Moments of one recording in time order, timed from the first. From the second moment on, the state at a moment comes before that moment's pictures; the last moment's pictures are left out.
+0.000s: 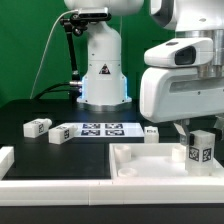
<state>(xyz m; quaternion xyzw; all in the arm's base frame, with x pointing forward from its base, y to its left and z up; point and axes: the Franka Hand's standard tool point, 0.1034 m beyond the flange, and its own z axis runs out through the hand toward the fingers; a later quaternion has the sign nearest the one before) 0.623 0.122 0.078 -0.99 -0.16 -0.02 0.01</state>
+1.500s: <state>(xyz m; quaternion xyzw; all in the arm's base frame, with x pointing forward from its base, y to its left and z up) 0.622 0.118 0.076 -0.88 0.48 -0.02 0.05</state>
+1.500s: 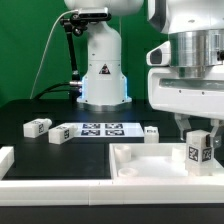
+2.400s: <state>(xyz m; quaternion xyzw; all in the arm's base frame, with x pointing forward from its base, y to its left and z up) 0.626 0.123 0.079 -1.00 0.00 -0.04 0.01</state>
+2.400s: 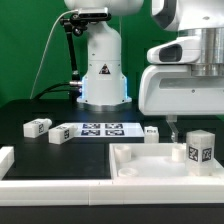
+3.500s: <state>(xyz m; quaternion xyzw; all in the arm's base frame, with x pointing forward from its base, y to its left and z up) 0.624 0.121 0.078 -1.00 0.03 -0.03 0.01</state>
